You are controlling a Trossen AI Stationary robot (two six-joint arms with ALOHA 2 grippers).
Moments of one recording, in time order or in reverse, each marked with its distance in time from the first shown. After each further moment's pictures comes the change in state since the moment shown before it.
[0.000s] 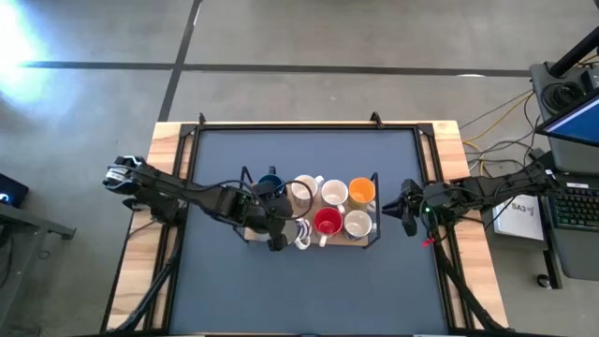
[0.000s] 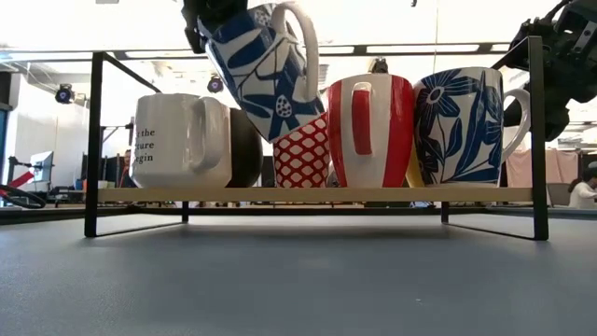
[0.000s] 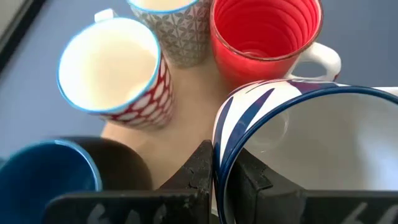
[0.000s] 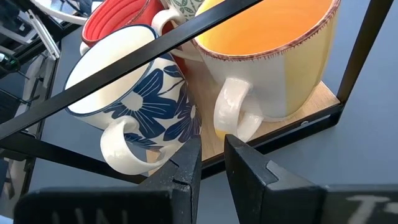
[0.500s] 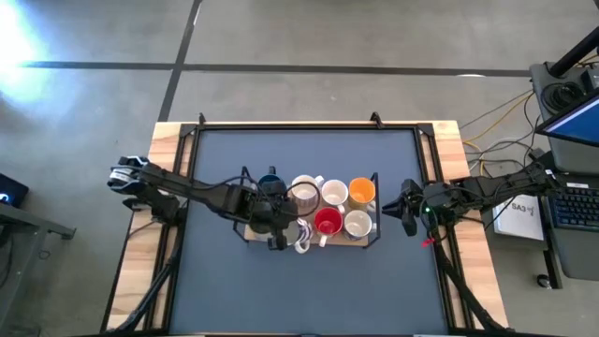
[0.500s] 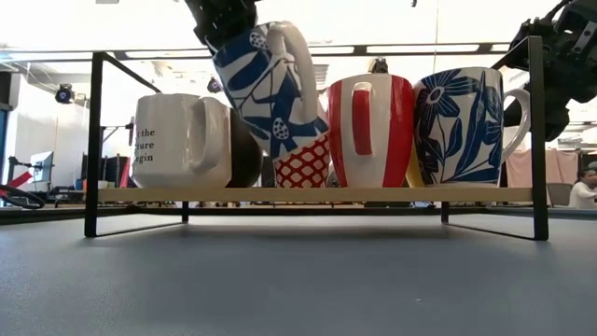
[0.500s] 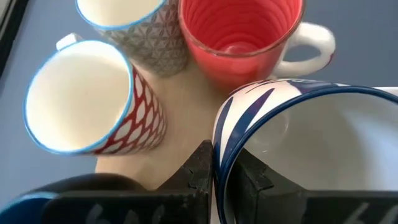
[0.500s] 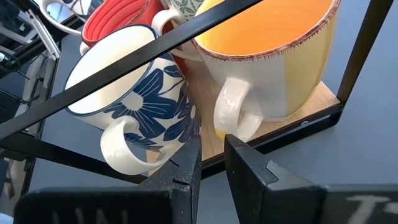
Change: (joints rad) left arm 0.052 0.033 -0.018 0.072 0.083 0.247; right arm 0.000 0.000 0.000 0.000 0.000 0.000
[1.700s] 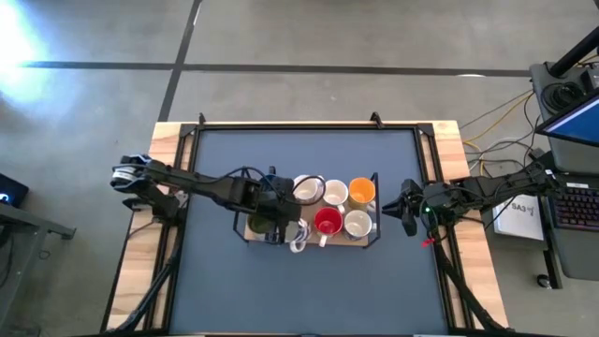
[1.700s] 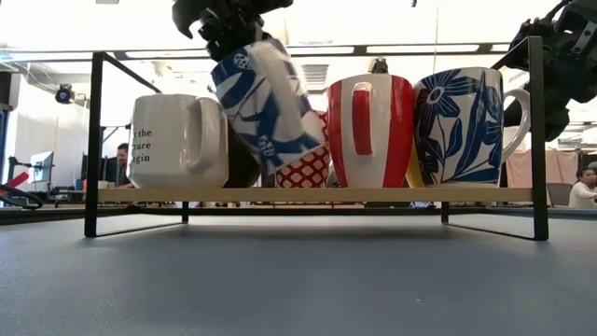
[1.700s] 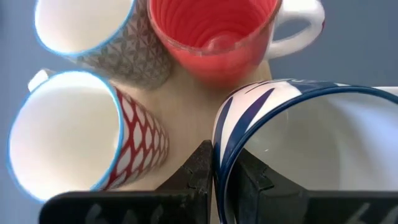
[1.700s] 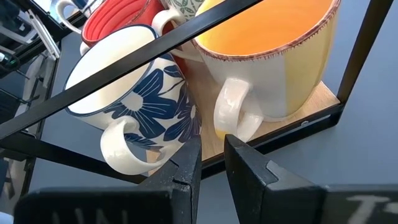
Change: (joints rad) left arm 0.078 0.017 -0.005 0.022 0.148 0.302; right arm 0.000 0.000 0.000 0.000 0.000 0.000
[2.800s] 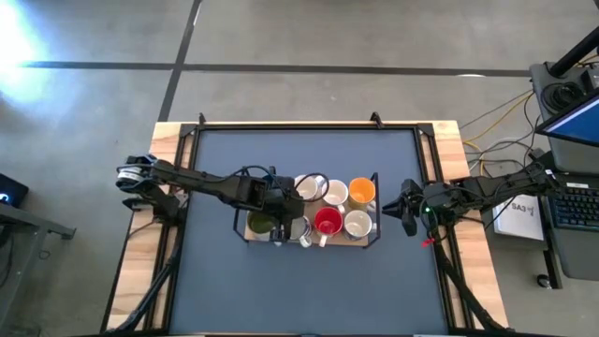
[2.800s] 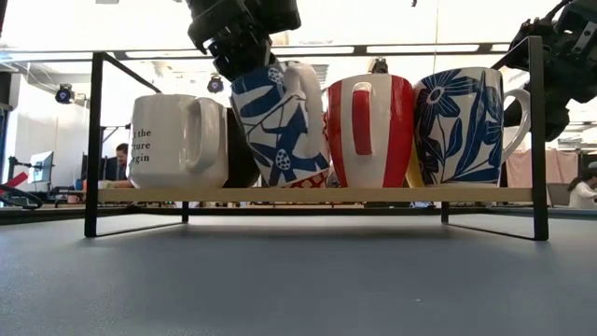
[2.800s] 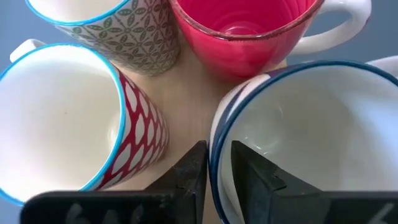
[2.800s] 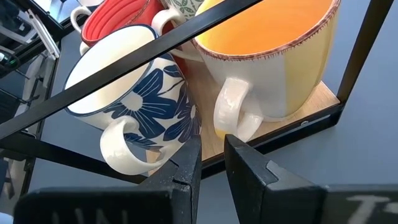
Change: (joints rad) left arm 0.030 0.045 -0.002 0.020 0.016 -0.076; right arm 0.000 0.002 0.000 0.000 0.000 0.000
